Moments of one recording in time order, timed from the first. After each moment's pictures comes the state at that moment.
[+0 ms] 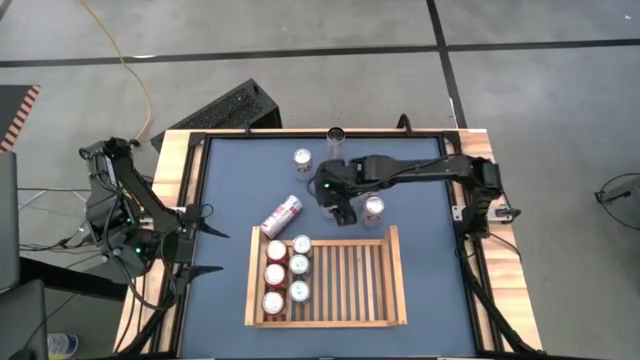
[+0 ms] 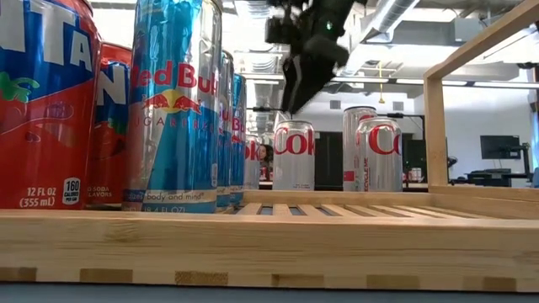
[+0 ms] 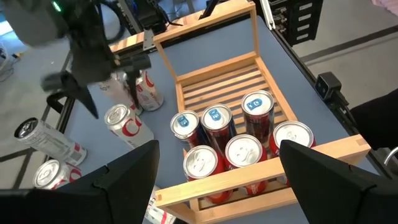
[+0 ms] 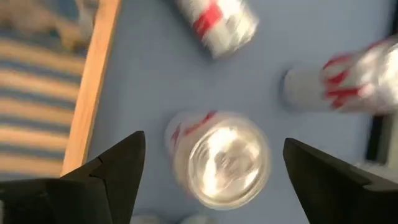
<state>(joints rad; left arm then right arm) -1.00 0.96 1.19 -0.90 -0.83 -0.30 -0.09 1.84 1.63 -0.88 0.13 -0.36</state>
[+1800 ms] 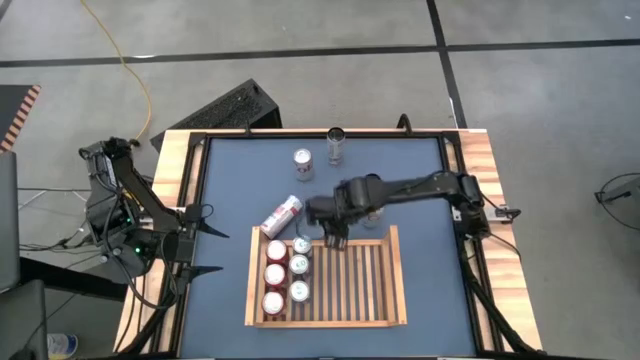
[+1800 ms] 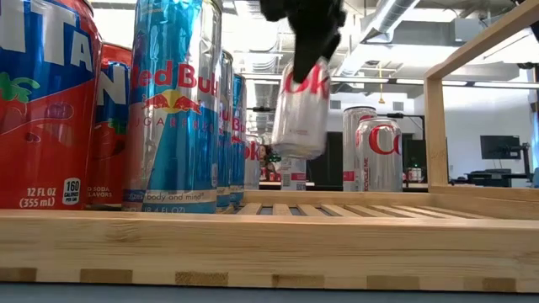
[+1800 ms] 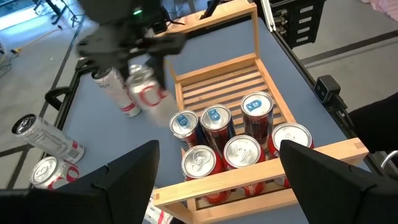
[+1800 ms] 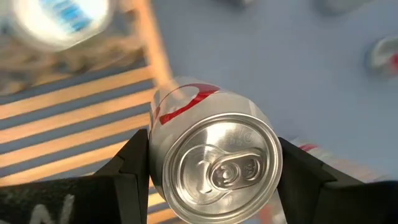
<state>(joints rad) -1.00 0.96 1.19 -0.90 -0.83 -0.32 0.11 2.02 2.01 -1.36 0.21 0.36</state>
